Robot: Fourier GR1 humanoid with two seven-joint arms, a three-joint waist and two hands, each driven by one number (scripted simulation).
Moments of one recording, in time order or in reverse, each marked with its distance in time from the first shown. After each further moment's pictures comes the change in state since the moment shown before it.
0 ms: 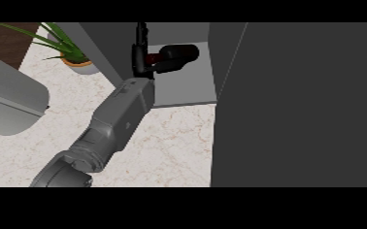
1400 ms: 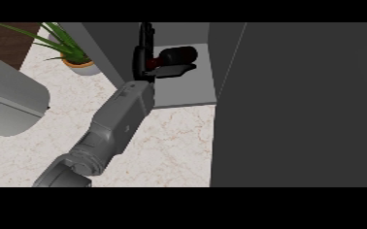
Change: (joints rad) left arm 0.035 -0.001 -0.056 -0.032 0.052 -0.220 -0.054; right arm 0.007 0.018 0.053 -0.010 0.011 -0.032 0.019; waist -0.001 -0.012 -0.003
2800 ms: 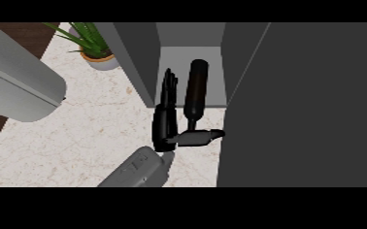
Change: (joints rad) left arm 0.622 0.017 -0.691 -0.937 0.221 0.412 0.139; right arm 0.039 -0.036 -0.068 -0.031 0.018 -0.019 0.004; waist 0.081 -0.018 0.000
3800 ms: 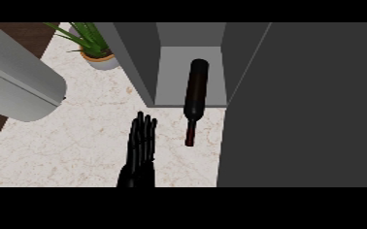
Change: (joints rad) left arm 0.421 0.189 -0.185 -0.686 -0.237 0.183 0.167; right arm 0.018 -0.001 0.024 -0.006 -0.006 0.029 0.020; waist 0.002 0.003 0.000
